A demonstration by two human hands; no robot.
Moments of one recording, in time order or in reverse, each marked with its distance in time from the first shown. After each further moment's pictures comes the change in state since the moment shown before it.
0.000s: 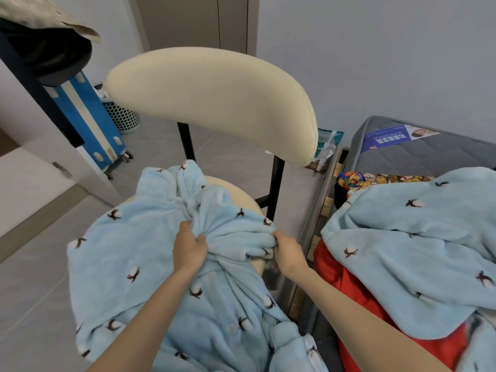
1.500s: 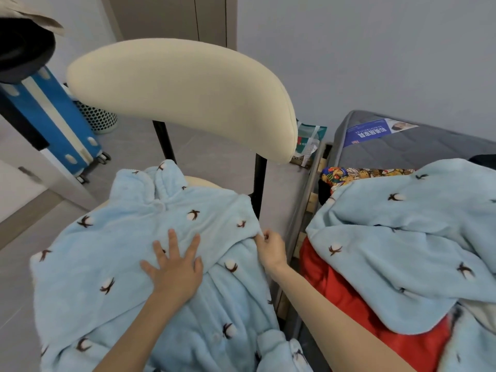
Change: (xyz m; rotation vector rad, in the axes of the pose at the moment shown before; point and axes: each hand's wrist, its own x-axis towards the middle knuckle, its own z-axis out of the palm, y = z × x) left_hand -0.010 -0.036 0.022 0.855 -0.301 0.122; right_hand 0.006 -0.007 0.008 0.528 0.166 0.176
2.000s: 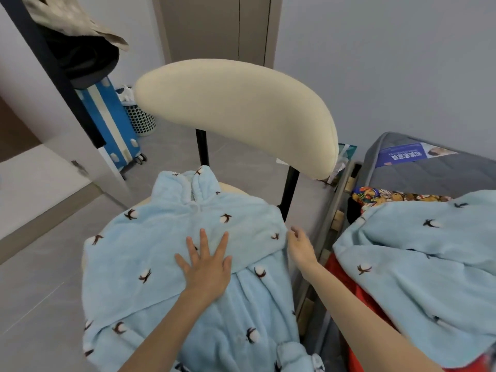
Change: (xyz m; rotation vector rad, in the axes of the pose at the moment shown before) left_hand -0.013 0.004 -0.015 -0.087 0.024 0.020; right_hand 0.006 -0.032 -0.012 -0.078 -0.094 0.030
